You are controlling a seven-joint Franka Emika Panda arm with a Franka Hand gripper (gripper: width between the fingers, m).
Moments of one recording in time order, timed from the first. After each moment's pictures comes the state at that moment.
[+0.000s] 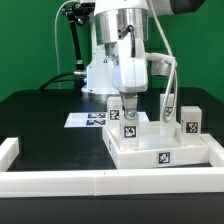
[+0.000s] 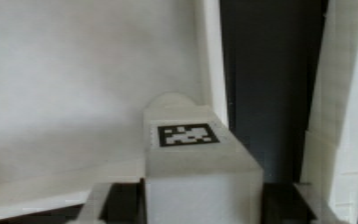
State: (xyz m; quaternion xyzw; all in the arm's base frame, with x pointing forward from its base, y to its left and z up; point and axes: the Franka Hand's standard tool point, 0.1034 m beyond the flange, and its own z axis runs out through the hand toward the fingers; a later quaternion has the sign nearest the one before) arm 0.558 0.006 0.083 -0.70 0.71 -0.04 0.08
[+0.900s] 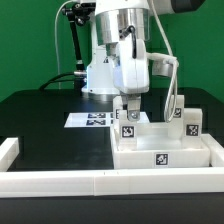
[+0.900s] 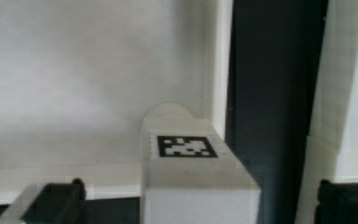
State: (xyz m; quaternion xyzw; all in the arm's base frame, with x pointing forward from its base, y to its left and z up) arm 0.559 0.009 0.083 -0.72 0.69 -0.04 0.08
